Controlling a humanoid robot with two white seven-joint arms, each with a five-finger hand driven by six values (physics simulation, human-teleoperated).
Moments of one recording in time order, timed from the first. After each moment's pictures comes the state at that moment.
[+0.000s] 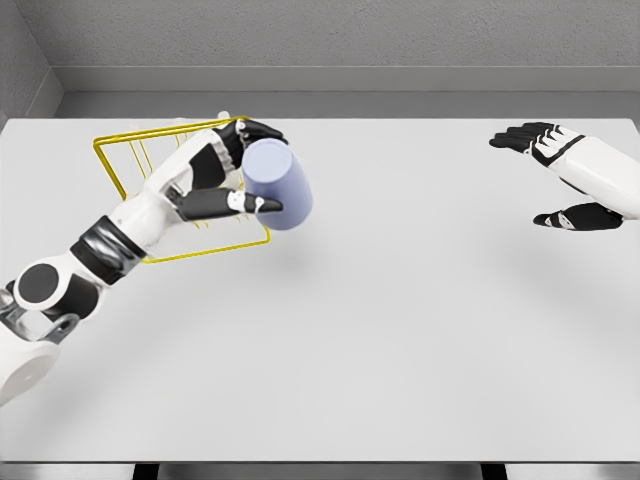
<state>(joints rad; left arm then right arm) -0.41 0.68 -0.65 -1.80 0.75 -0.12 -0.08 -0.19 -0.73 -0.02 -1.63 0.24 -0.61 0.48</state>
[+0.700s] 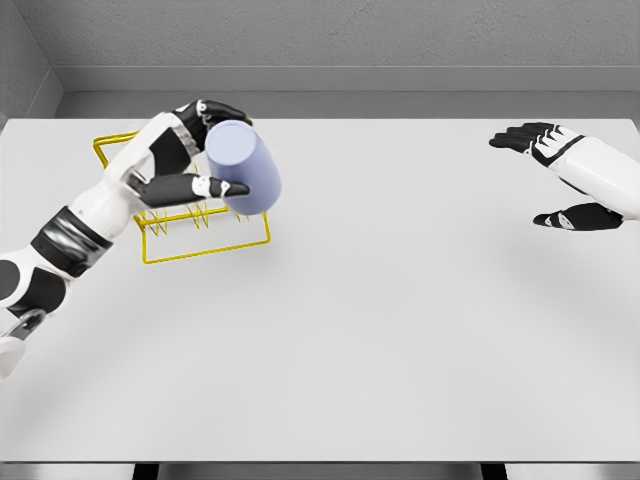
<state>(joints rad) -0.41 0.76 -0.63 -1.80 0.78 -0.20 -0.06 -0.19 -0.73 -0.02 -1.63 0.24 -0.61 0.48</state>
